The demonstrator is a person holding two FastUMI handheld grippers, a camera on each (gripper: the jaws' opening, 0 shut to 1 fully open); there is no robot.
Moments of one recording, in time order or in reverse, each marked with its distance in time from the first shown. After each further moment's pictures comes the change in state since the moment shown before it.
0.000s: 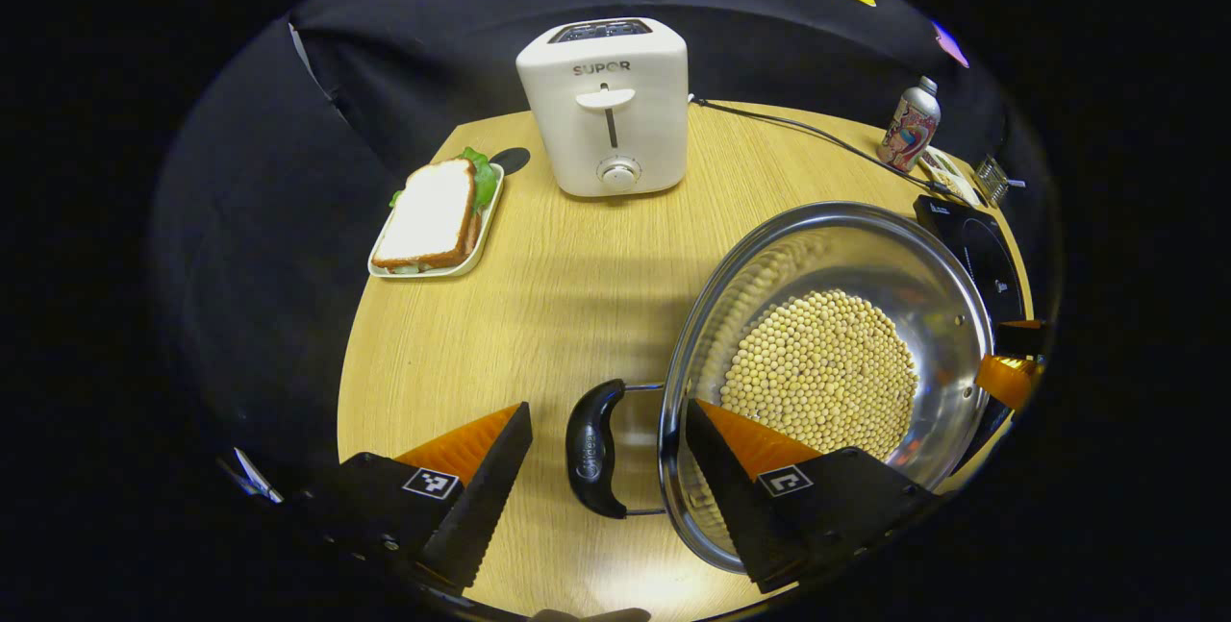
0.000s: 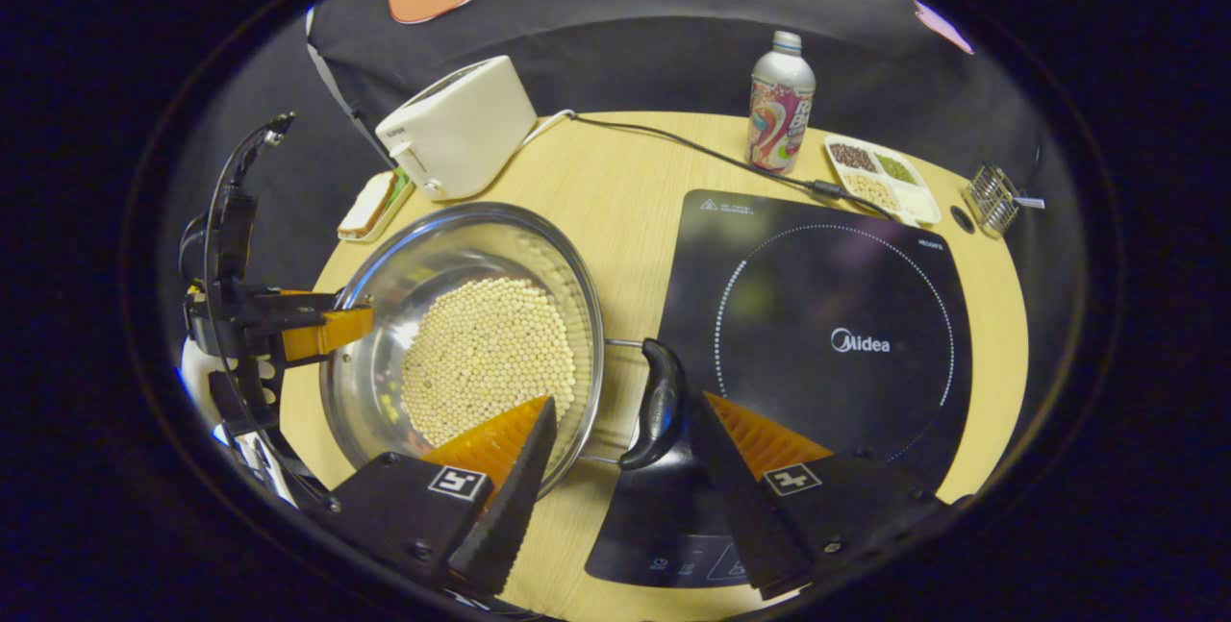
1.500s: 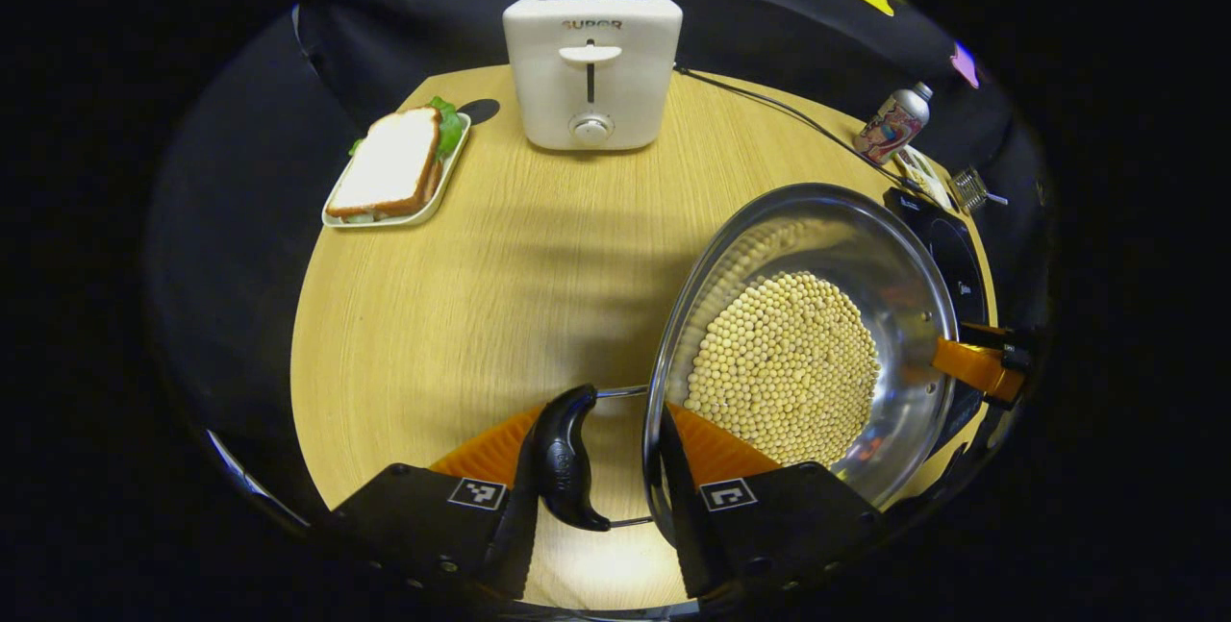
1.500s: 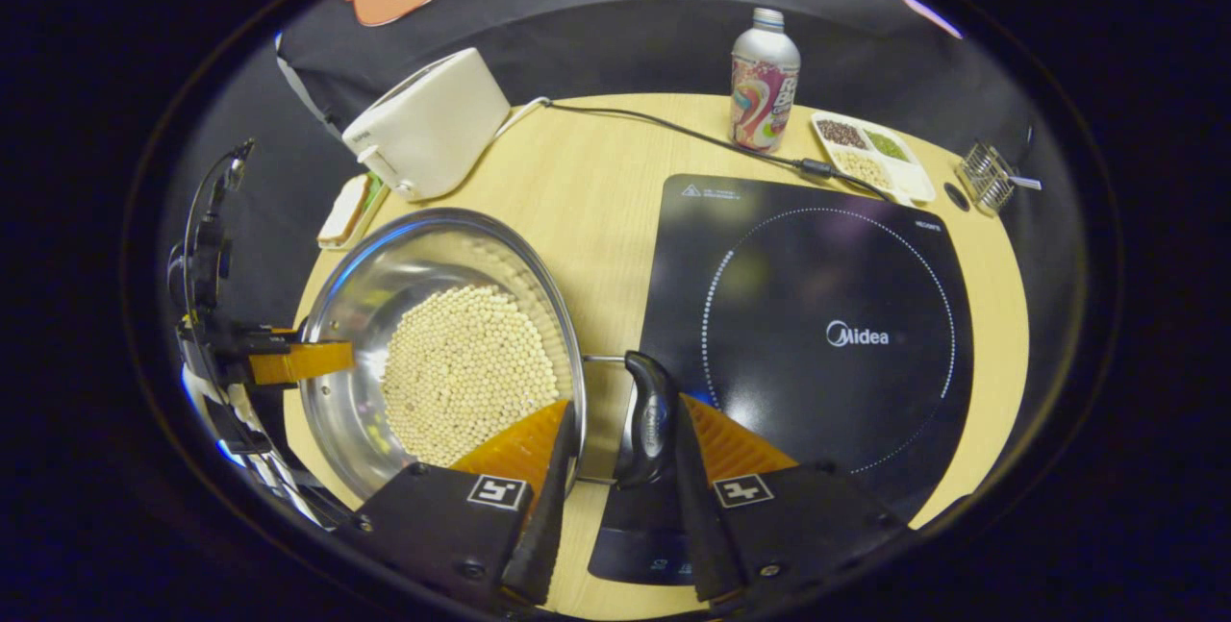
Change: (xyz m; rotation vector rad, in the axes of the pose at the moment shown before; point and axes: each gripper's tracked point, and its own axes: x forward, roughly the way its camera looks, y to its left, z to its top) left arm 0.002 -0.020 -0.011 -0.047 0.101 -0.137; right arm 0.004 -0.007 0.012 0.054 0.020 -0.017
